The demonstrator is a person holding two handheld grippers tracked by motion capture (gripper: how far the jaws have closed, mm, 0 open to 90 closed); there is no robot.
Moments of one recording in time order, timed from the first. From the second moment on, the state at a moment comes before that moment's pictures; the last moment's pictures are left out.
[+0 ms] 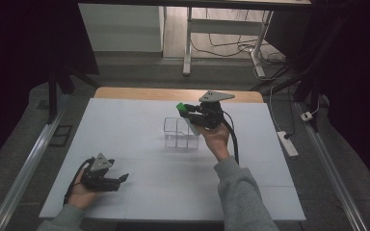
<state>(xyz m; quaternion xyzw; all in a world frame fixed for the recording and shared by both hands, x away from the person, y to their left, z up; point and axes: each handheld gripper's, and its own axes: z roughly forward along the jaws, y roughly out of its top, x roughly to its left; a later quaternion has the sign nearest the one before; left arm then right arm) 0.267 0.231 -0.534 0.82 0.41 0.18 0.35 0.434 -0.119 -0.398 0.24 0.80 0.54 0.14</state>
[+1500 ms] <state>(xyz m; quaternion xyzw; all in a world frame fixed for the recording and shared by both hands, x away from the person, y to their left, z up) 0.267 0.231 -0.536 0.83 0.41 0.17 0.35 0.466 -0.094 -0.420 0.28 0.79 0.53 0.12</state>
